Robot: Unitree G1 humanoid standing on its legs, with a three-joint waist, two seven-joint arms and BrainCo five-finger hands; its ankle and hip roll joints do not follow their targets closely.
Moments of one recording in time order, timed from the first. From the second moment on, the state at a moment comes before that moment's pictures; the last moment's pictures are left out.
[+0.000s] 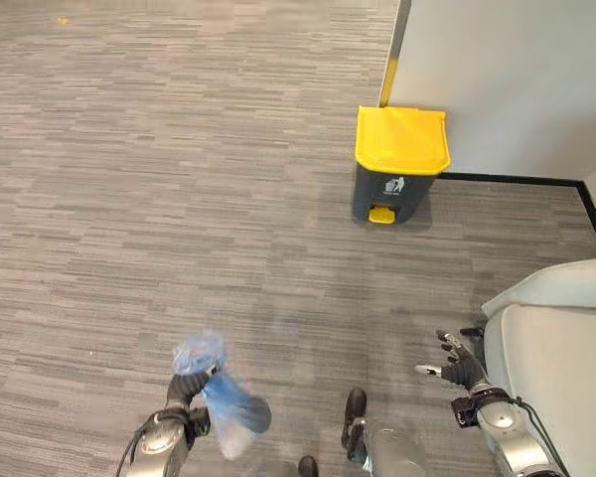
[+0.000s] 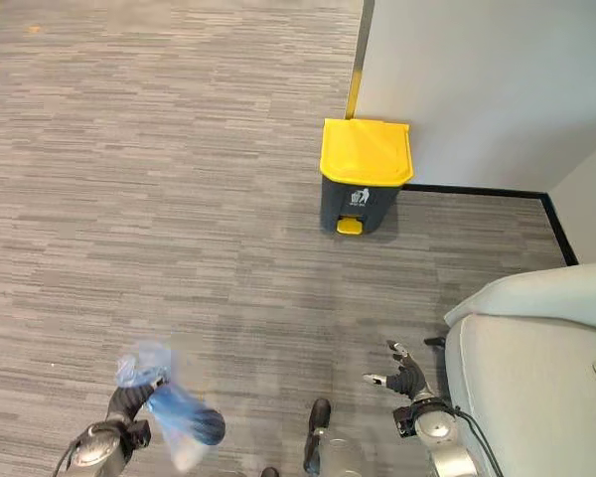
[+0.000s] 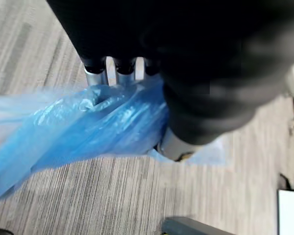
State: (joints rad) left arm 0.20 0.31 0.00 0.52 -0.33 -0.07 0.04; right arm 0.09 -0.39 0.11 0.47 0.00 -0.04 -0.05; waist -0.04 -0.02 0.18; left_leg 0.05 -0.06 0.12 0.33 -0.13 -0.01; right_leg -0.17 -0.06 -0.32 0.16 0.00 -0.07
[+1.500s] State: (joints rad) left arm 0.17 0.30 -0.06 0.48 -0.32 -0.08 0.03; right arm 0.07 -0.39 0.14 0.49 0.02 -0.04 -0.04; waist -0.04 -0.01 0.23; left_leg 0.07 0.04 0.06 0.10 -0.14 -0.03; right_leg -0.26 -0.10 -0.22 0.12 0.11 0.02
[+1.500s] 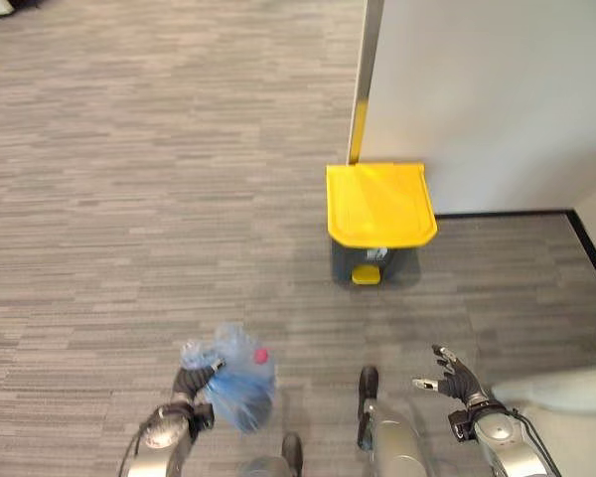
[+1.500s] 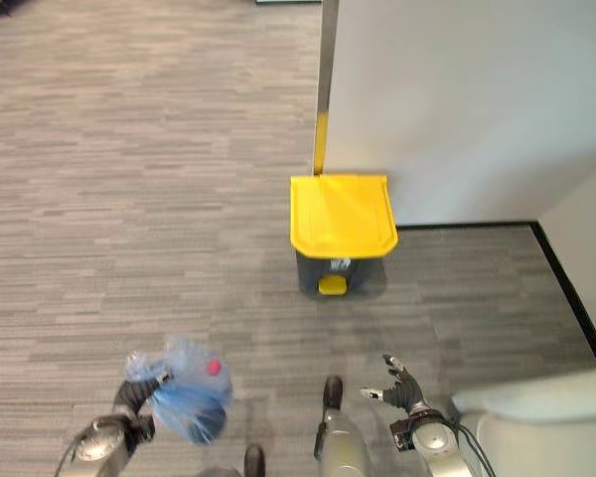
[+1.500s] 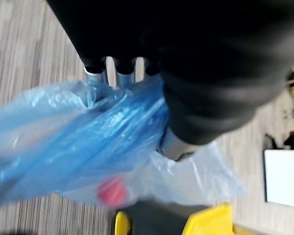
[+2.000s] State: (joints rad) left arm 0.06 0.31 -0.07 0.48 -0.32 -0.08 0.02; right arm 0.05 -0.41 0.12 0.48 0.02 -0.04 -0.08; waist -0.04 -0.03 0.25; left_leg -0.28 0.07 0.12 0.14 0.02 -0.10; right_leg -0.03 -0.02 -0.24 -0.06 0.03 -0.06
